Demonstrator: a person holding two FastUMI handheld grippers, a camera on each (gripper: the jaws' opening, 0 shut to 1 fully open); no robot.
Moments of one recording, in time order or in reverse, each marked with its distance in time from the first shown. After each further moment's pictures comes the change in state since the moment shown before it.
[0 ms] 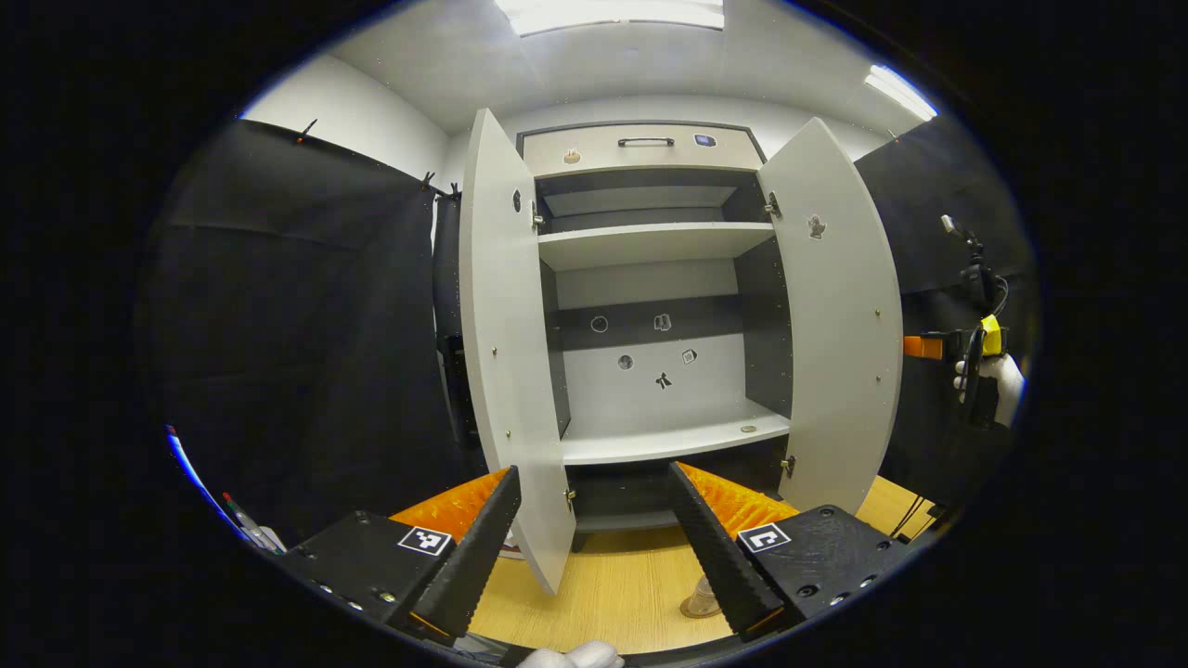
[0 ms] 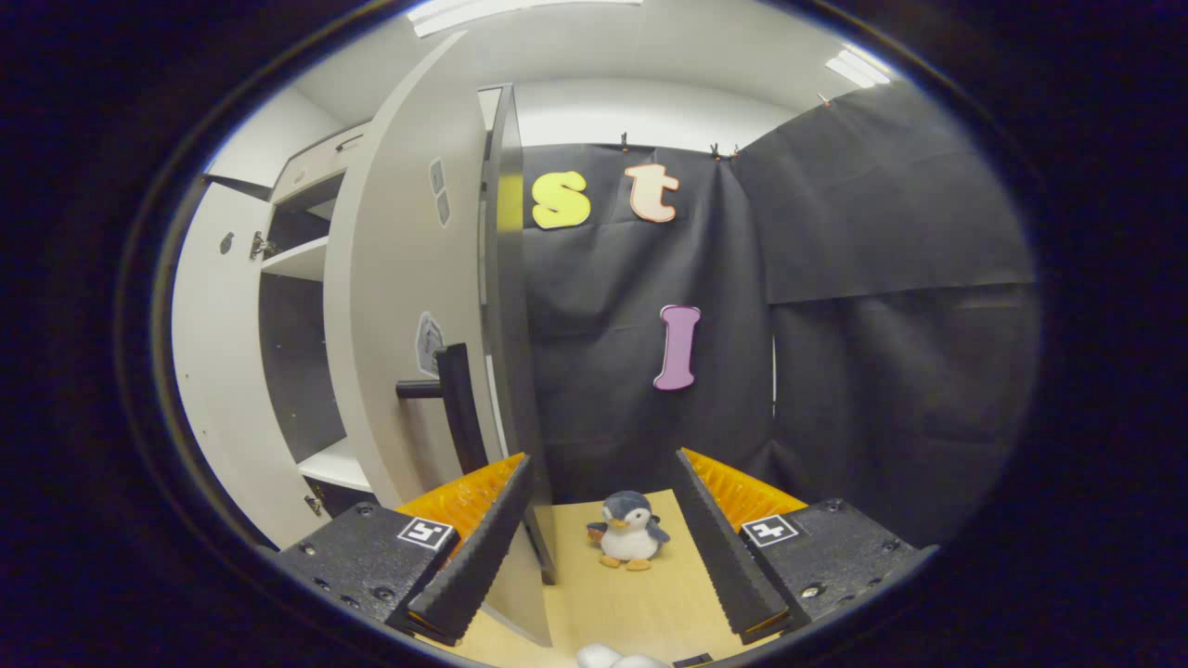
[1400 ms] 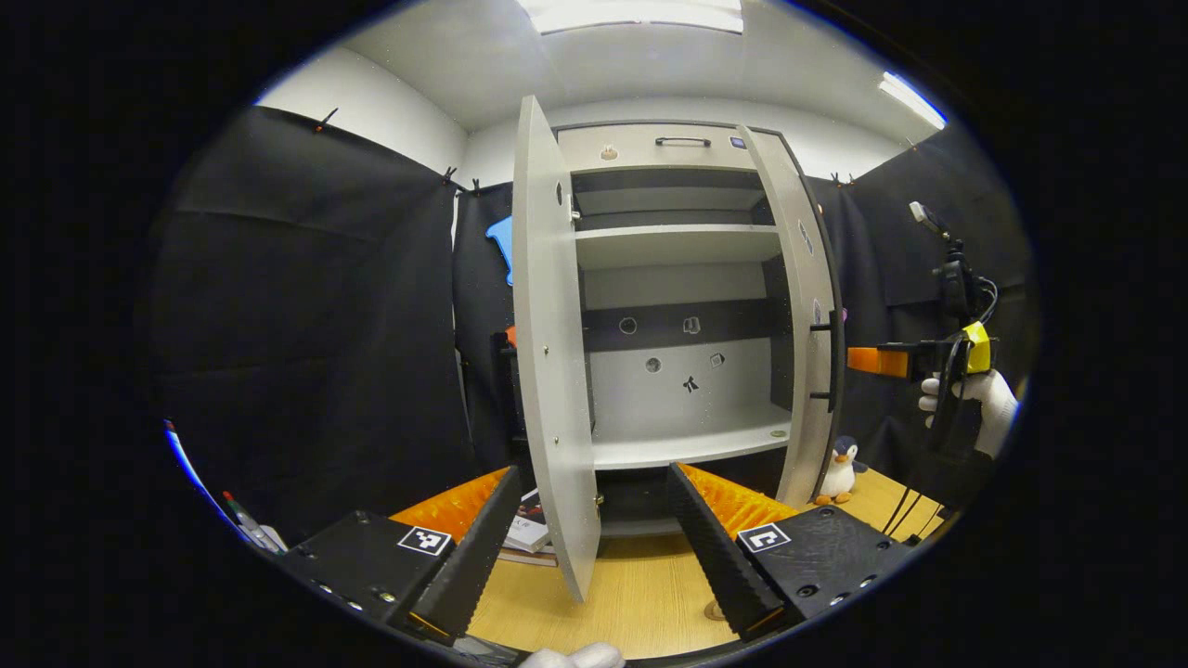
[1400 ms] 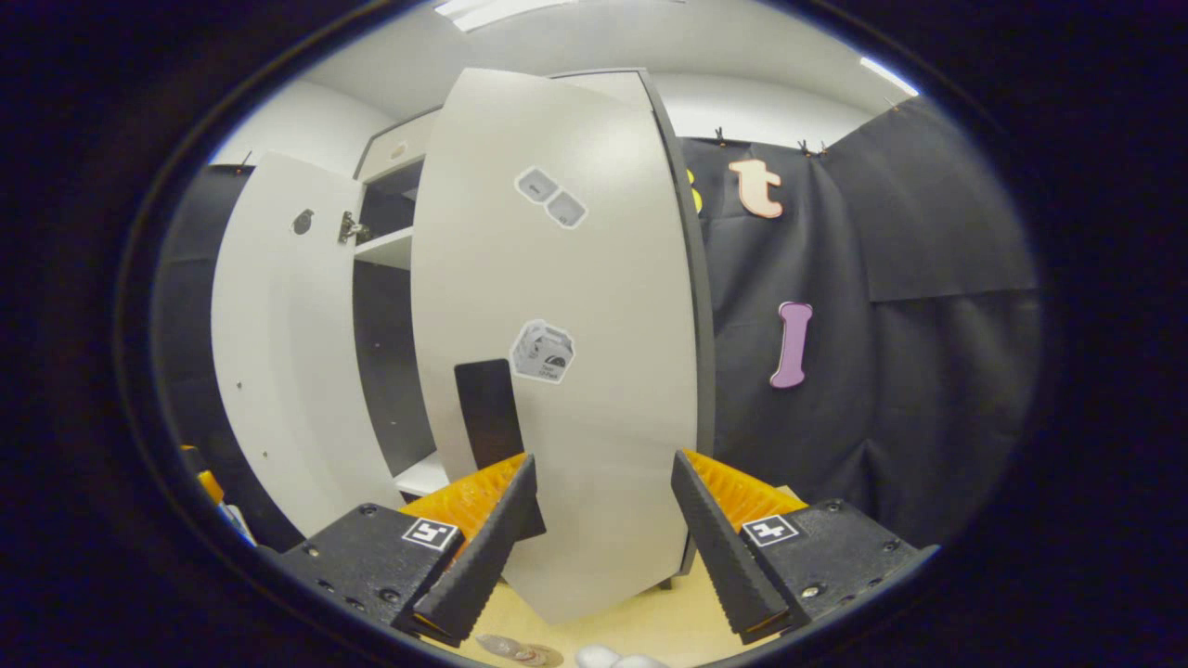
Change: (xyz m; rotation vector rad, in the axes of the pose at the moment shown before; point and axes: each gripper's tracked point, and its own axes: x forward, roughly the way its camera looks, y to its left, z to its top) left arm 0.015 0.054 -0.006 -0.019 -0.008 0.045; right arm -0.003 0.187 -0.007 0.004 -0.001 0.216
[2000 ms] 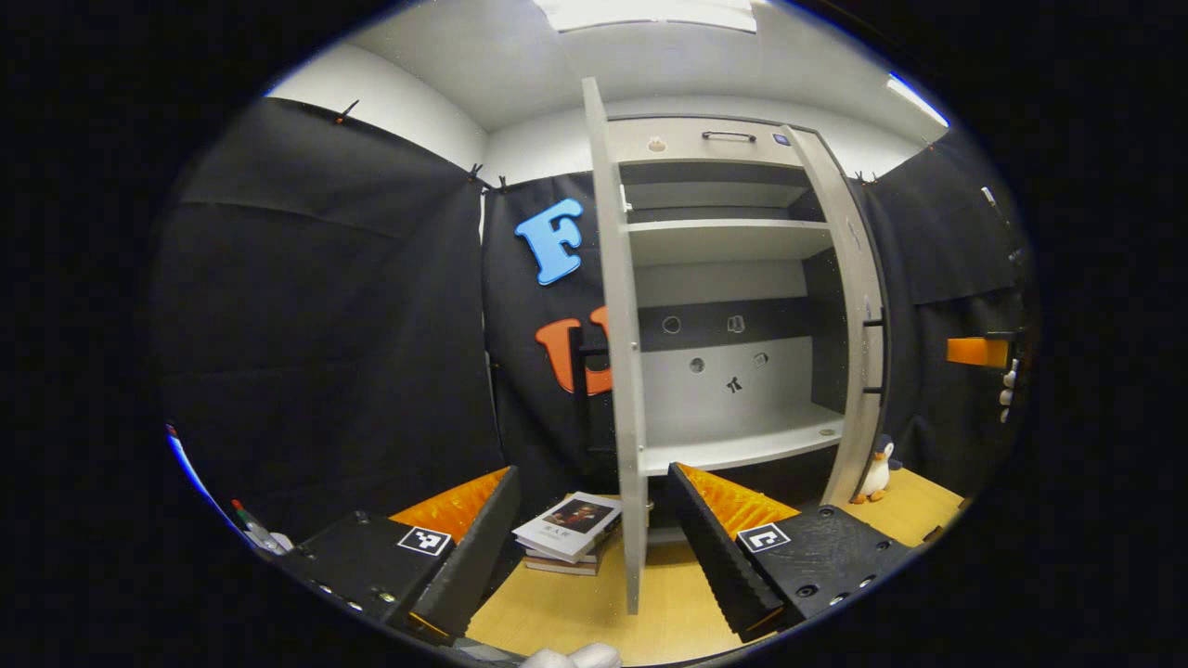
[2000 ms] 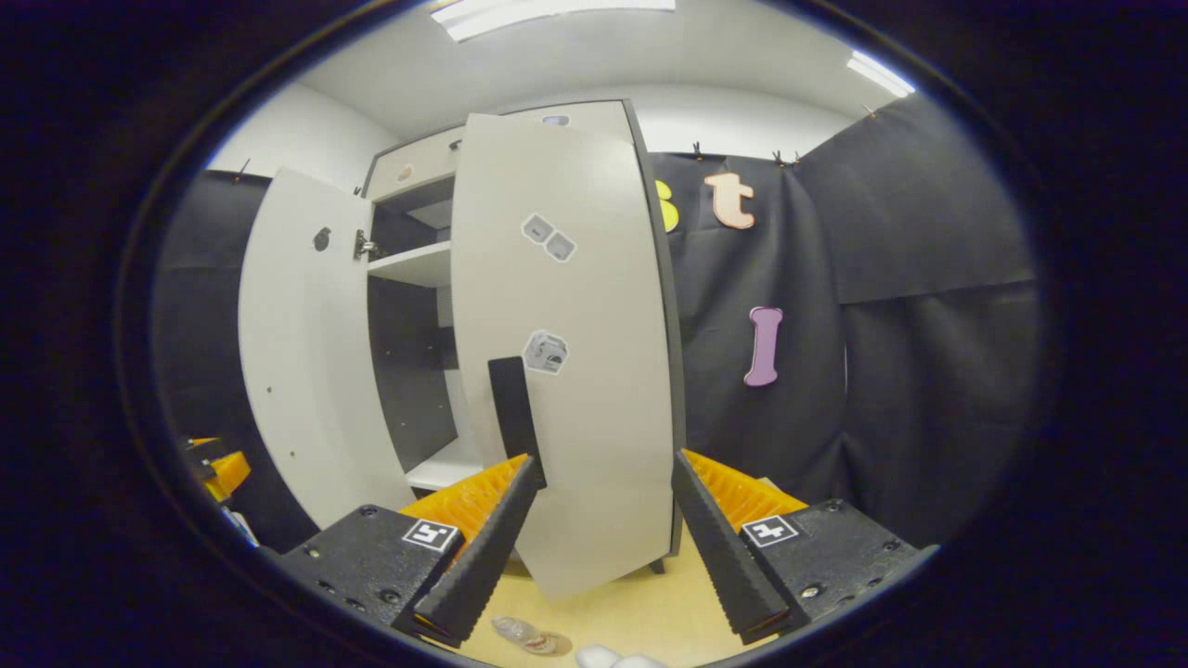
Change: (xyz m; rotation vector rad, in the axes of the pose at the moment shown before) left arm 0.035 0.087 -0.007 0.001 -0.008 0.089; right arm -0.079 0.012 -0.010 0.000 -0.016 -0.038
